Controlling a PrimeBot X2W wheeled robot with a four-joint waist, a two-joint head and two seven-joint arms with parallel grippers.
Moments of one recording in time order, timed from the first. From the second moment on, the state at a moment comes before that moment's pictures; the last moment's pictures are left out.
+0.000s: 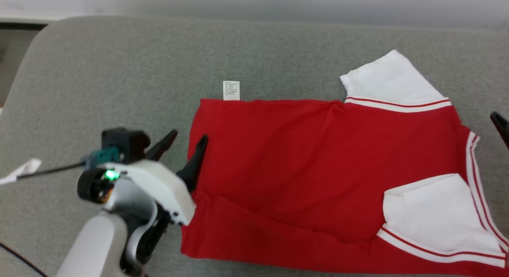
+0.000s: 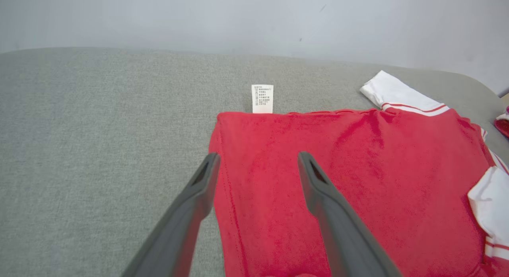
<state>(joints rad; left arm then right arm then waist) -0.34 0.26 -0.26 -0.13 -0.43 0.06 0.41 -0.32 -0.67 0.08 -0.10 0.71 0.13 0.49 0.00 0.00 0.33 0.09</state>
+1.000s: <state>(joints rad) -0.83 0.11 -0.44 0.28 -0.40 -0.05 0.41 -1.02 -0.58 0.43 0.47 0.63 0.13 0.60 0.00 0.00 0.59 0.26</state>
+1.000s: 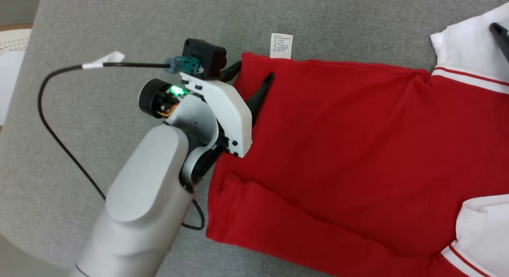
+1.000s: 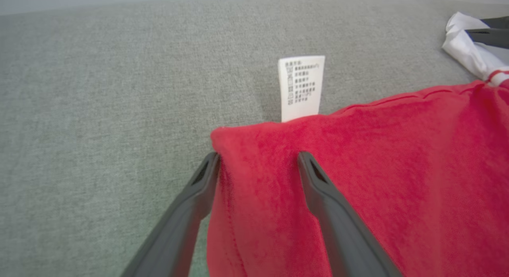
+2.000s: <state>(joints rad) -0.86 0.10 -0.41 0.37 -0.47 -0.04 0.31 -1.05 -0.61 0.57 0.49 0.80 0.13 0.33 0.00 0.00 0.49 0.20</state>
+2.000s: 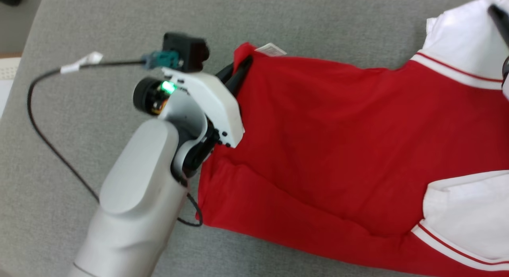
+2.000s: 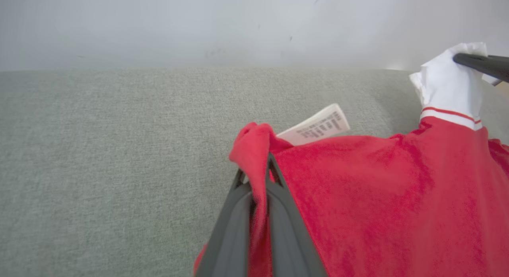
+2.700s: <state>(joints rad) -0.30 0.17 -0.30 0.10 -0.59 0.09 0.19 -0.36 -0.58 0.48 0.18 0.89 0.13 0.00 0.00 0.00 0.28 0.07</state>
